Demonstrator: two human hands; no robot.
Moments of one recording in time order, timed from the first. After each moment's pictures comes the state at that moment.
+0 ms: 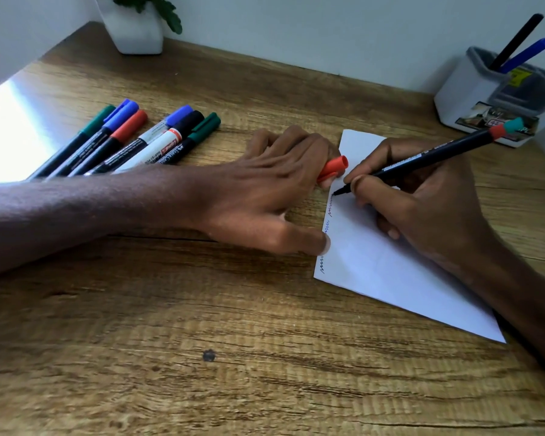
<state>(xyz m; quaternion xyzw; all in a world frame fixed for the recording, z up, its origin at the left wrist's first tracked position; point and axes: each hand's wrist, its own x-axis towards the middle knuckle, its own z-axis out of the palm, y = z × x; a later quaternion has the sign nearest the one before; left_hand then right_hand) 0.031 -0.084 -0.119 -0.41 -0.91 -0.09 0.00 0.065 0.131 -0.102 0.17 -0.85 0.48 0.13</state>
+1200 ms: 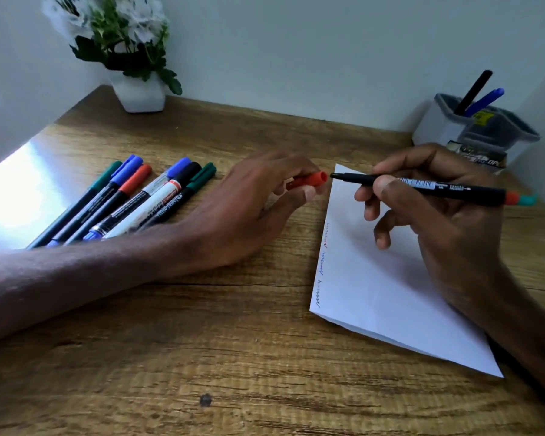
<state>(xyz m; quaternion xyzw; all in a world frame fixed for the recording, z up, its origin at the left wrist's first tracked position) 0.028 -0.082 -0.103 -0.34 -0.86 -0.36 0.12 0.072 0.143 -0.085 0.23 -0.75 0.59 0.19</state>
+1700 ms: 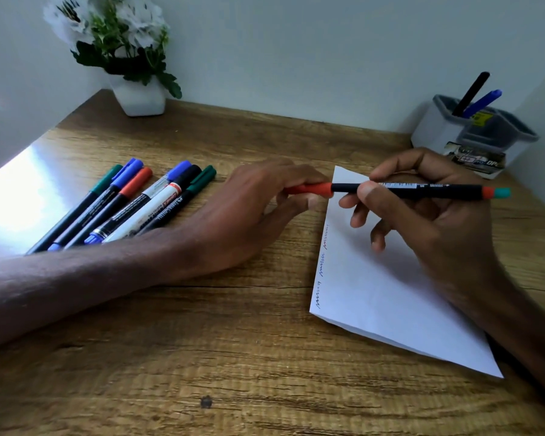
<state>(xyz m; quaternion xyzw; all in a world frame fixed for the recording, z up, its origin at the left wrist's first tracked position) 0.027 -0.081 -0.106 -0.37 -0.85 -0.35 0.13 0.072 0.142 -0.086 0.21 -0.78 0.57 0.17</state>
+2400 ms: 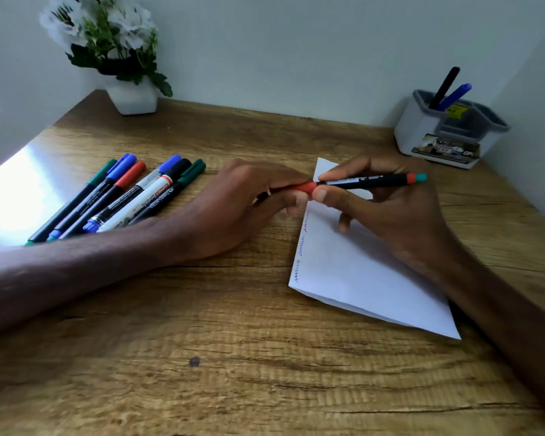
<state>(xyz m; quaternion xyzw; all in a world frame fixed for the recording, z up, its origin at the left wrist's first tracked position) 0.029 -0.080 -0.109 -0.41 -0.82 -0.36 0.14 0.062 0.148 -0.092 0.26 -0.78 0.55 0.14</state>
